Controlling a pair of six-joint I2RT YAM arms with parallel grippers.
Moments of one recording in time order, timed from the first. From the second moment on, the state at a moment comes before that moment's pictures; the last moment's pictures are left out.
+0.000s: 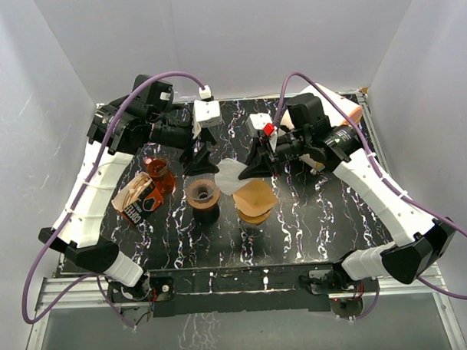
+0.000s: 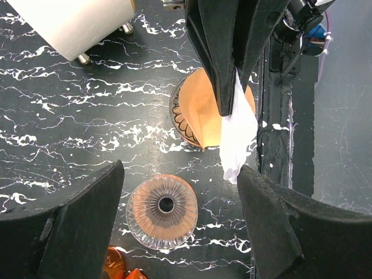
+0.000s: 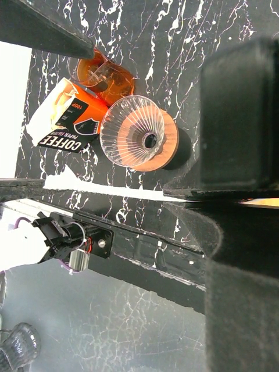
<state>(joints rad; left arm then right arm) -0.56 1.54 2.07 -1.33 0.75 0.62 0.55 1.34 1.51 -0.75 -1.14 -0.57</state>
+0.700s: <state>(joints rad) -0.56 1.52 2.06 -1.32 0.71 0.62 0.53 1.34 1.51 -0.74 -1.16 -0.55</state>
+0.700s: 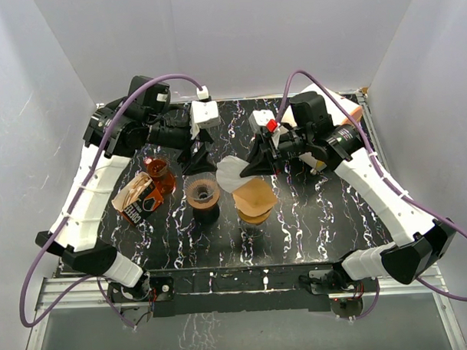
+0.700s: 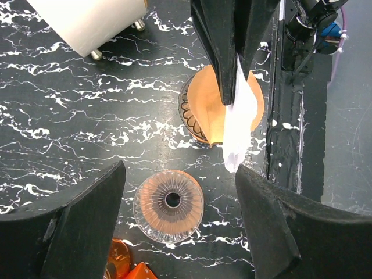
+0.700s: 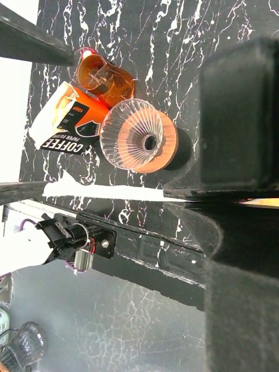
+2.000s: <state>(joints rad) -0.56 1.52 2.04 -1.29 0.79 0.58 0.53 1.34 1.49 -0.68 -1.16 -0.48</state>
